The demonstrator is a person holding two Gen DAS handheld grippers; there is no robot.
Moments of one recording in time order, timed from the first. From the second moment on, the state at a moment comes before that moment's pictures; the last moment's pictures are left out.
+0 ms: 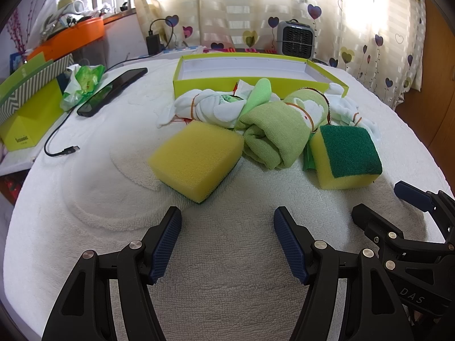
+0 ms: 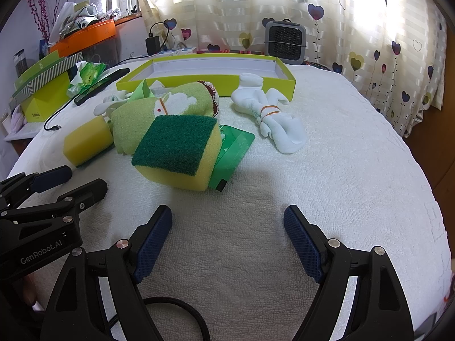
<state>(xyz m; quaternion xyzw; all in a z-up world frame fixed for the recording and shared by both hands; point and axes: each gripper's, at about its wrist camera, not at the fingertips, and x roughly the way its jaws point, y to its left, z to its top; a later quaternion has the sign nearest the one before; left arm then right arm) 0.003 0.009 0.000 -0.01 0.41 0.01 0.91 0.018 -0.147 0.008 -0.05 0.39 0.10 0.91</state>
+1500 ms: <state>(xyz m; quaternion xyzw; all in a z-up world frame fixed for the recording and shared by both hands) 0.036 0.052 0.026 -0.01 0.40 -0.07 0.91 0.039 -0.132 0.036 -0.03 0.37 0.19 0.91</state>
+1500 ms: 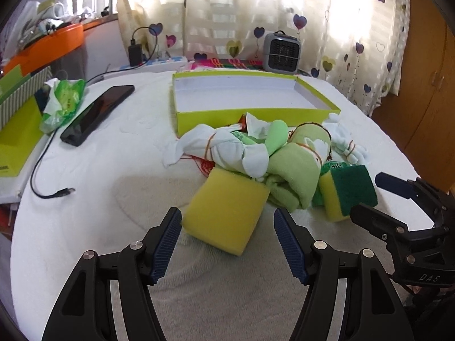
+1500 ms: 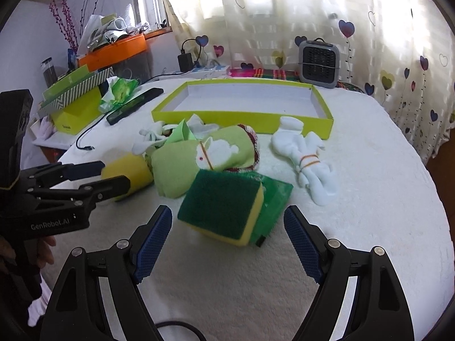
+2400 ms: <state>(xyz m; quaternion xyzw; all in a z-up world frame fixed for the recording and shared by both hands) 0.045 0.054 0.020 -0.03 0.41 -0.07 0.91 0.053 -0.138 0.025 -0.02 0.39 0.14 0.91</state>
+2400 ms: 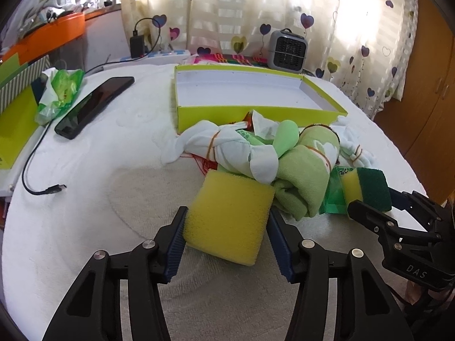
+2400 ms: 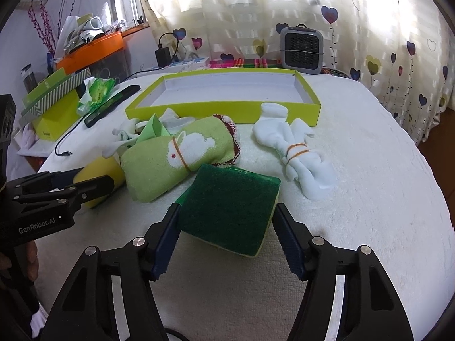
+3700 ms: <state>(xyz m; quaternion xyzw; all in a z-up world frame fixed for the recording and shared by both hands) 0.115 0.073 0.095 -0.04 0.36 -0.08 0.93 0.117 -0.181 0.097 -0.02 0.33 0.13 0.93</state>
